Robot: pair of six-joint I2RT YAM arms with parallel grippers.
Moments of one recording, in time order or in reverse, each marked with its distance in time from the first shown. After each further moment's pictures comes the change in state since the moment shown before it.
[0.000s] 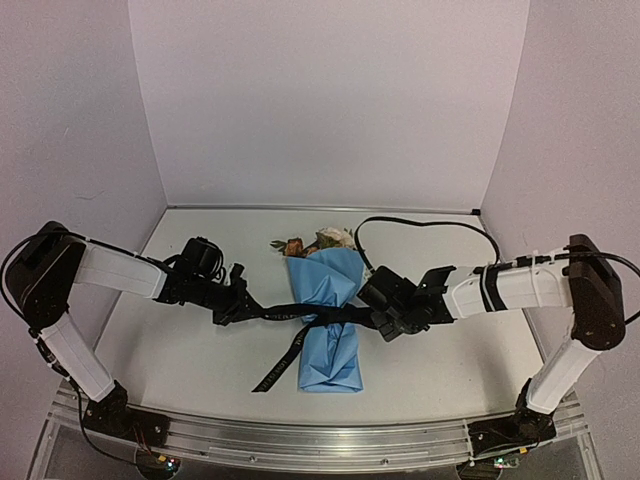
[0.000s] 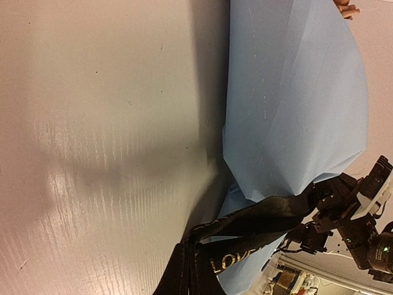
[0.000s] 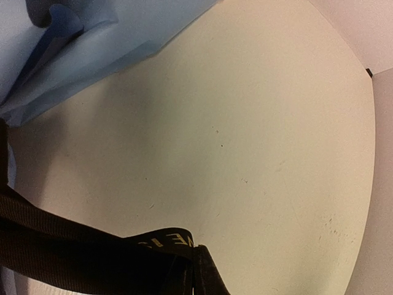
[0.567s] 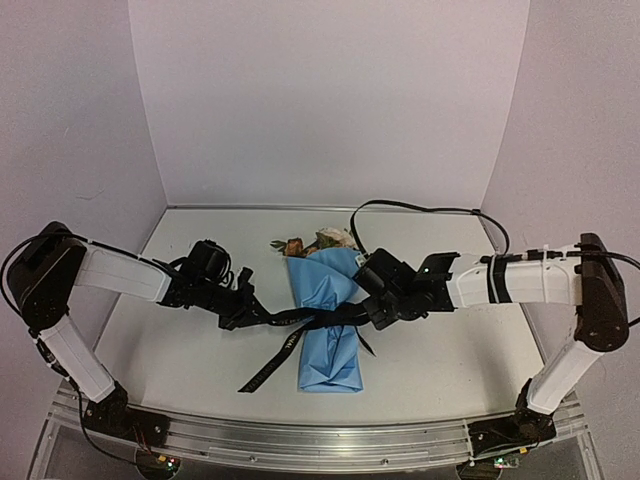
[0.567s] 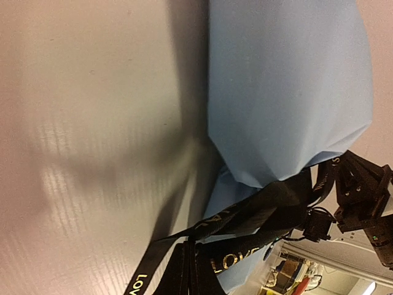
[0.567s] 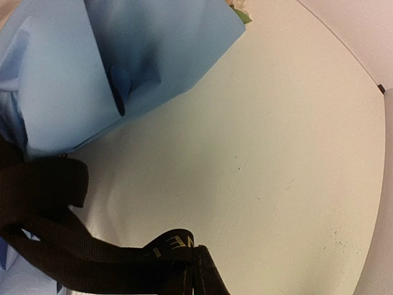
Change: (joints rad) left arm -0.061 0.000 0.010 -0.004 0.003 -0.010; right arm 0.010 -0.018 0.110 -0.053 -0.056 0.005
